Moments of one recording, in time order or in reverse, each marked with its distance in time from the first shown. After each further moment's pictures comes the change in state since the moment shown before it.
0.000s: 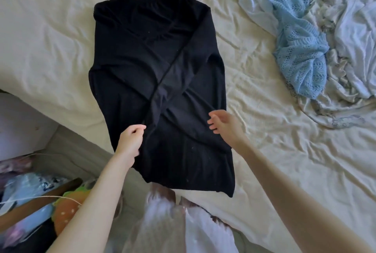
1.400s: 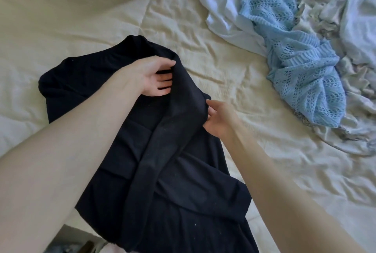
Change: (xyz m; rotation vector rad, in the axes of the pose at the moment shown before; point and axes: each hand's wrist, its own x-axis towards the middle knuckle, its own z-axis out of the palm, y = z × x) left_hand 0.120 0.296 0.149 0.069 -0.457 -0.096; right_hand 0.165 -0.073 -0.036 1.334 0.027 0.445
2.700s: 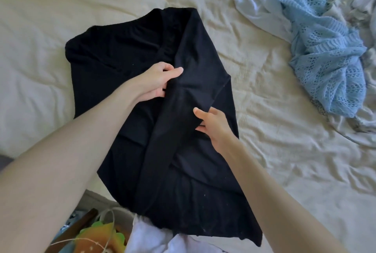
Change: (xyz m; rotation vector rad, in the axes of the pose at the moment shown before) left_hand -0.016 -0.074 -0.057 0.273 -0.149 0.313; right_hand -0.025 0.083 -0.009 -0.711 0.051 -0.180
